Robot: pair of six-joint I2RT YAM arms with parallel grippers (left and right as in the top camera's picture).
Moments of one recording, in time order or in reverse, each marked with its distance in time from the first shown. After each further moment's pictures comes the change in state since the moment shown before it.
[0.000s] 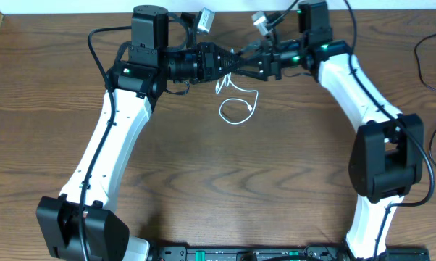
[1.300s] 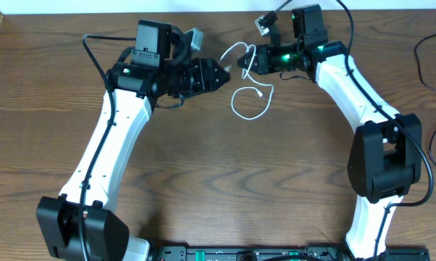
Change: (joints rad) left arm 0.001 0.000 0.000 -0.348 -0.505 0.153; right arm -0.011 0.000 0.000 -0.201 0.599 0.357
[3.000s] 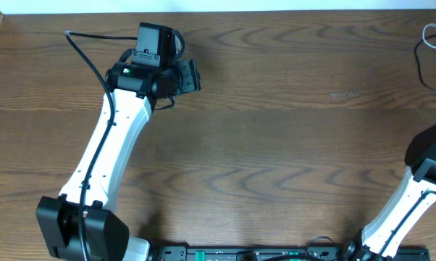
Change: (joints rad) left arm 0.000 0.000 0.000 -0.030 -0.389 0.014; right arm -0.657 0.188 0.679 0.025 0.913 -0.108
